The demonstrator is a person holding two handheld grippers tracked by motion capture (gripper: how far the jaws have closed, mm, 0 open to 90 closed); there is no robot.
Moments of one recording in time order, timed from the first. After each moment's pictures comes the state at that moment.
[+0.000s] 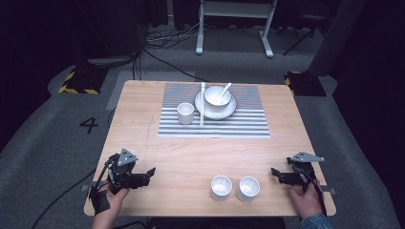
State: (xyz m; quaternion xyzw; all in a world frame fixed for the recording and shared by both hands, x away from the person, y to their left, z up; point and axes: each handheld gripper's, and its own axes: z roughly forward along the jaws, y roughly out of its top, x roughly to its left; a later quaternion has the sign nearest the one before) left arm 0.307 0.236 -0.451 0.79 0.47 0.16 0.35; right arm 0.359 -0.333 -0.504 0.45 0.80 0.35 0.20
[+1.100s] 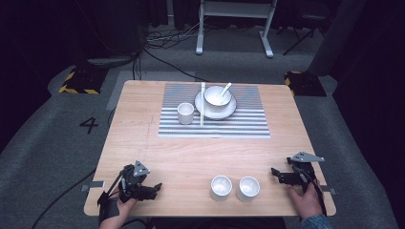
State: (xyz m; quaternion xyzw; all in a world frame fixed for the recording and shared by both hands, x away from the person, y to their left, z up) left arm 0.301 0.219 -0.501 0.84 0.42 0.15 0.31; right arm 0.359 -0.333 -0.504 0.45 0.80 0.35 0.20
